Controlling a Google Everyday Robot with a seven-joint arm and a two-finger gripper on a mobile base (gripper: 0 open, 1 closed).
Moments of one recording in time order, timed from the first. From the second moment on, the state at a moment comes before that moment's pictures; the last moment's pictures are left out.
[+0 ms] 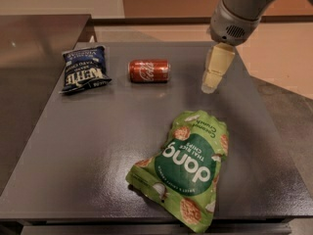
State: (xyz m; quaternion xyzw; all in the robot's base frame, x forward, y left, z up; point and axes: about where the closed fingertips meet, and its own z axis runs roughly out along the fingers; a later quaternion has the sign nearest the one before) arm 0.574 -0.140 0.933 -0.63 0.76 0.00 0.17
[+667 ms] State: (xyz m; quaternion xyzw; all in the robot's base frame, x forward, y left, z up) arm 0.643 -0.087 0.922 -0.65 0.74 0.01 0.17
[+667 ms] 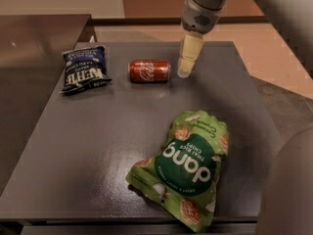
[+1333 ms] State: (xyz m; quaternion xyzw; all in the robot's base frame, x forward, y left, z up) arm 0.654 -0.031 0.909 -0.69 0.70 0.03 0.16
